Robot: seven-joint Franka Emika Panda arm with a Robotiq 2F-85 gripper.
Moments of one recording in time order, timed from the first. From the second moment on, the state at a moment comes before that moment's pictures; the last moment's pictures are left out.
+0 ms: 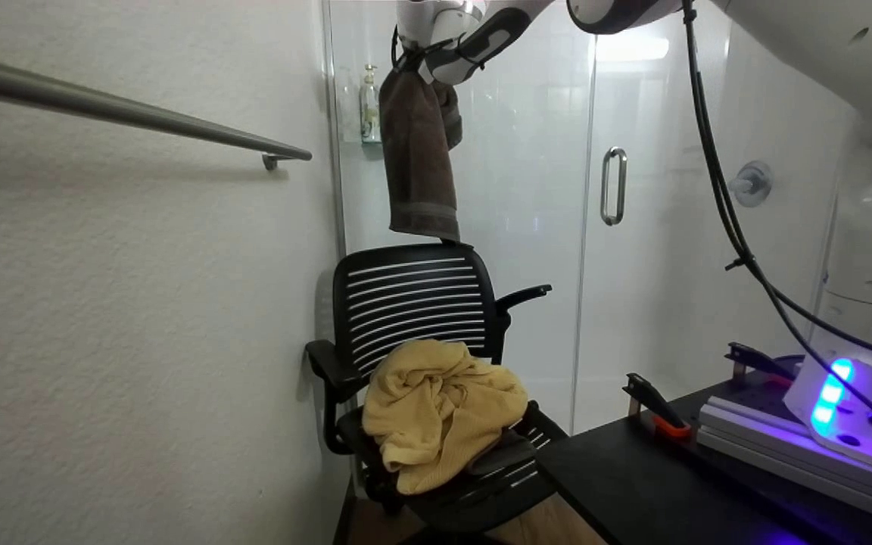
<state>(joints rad) 0.50 0.75 -0.52 -0.89 -0.96 2.69 0.56</state>
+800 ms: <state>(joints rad) 0.38 0.88 -0.35 -0.68 -0.76 2.79 0.36</state>
